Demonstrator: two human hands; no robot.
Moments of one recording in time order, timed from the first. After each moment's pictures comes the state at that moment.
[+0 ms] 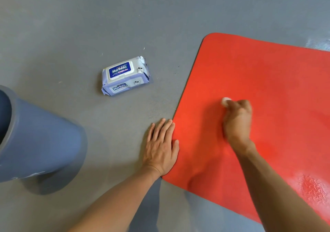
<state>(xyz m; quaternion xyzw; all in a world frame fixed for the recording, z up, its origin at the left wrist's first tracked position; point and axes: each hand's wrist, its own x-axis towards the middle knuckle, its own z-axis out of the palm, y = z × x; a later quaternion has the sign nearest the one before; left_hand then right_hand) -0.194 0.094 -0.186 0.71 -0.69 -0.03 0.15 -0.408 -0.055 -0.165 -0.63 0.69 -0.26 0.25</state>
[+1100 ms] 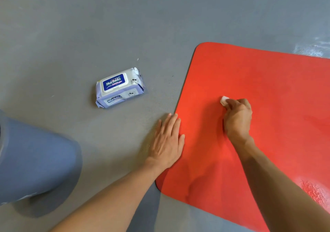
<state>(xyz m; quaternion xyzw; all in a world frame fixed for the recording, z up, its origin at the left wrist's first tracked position) -0.201 0.037 -0.178 0.67 -0.73 -0.06 0.09 -0.414 -0.088 -0.159 -0.63 0.70 -0.27 0.19</state>
